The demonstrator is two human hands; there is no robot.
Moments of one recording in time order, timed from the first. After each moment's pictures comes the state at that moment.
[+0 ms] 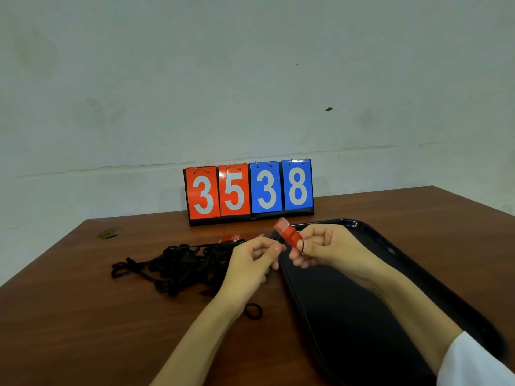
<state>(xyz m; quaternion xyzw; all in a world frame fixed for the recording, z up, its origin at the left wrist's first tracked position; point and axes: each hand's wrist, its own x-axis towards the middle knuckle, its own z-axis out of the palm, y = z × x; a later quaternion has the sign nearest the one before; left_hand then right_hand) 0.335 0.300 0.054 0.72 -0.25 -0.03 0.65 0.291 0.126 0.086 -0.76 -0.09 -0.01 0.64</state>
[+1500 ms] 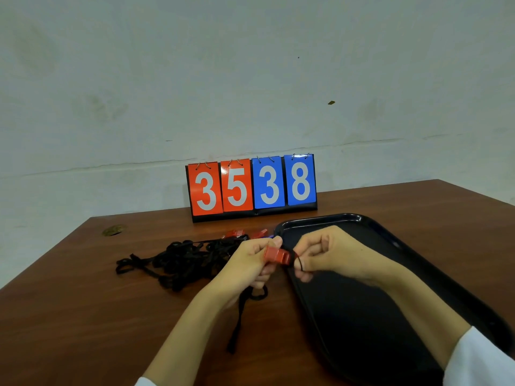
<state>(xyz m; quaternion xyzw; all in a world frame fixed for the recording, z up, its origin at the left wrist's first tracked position) 0.339 0.313 0.061 0.73 -0.28 -0.18 0.60 0.285 0.132 0.090 -0.82 -0.13 0.07 0.56</state>
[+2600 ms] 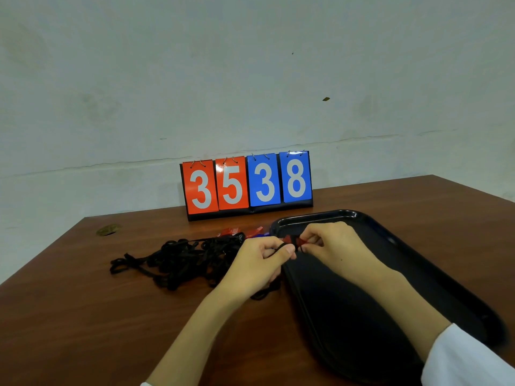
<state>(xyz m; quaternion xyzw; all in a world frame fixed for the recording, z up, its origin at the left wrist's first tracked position) 0.330 0.299 0.059 0.78 -0.32 -0.06 0.54 0.300 0.125 0.069 -0.97 -0.01 -0.14 0.22</state>
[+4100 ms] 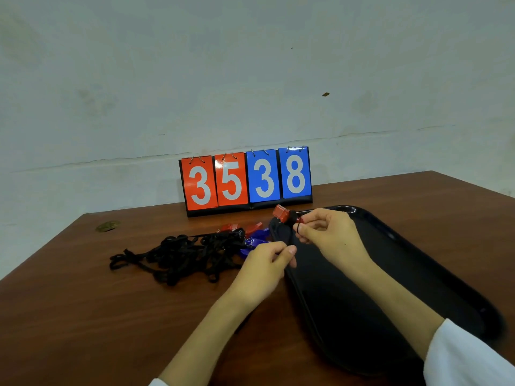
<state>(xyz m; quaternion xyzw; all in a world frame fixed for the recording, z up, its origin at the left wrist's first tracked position) 0.328 0.286 0.042 0.83 -0.31 -0.04 0.46 0.302 0.135 0.064 -0.83 0.04 -0.23 0.51</state>
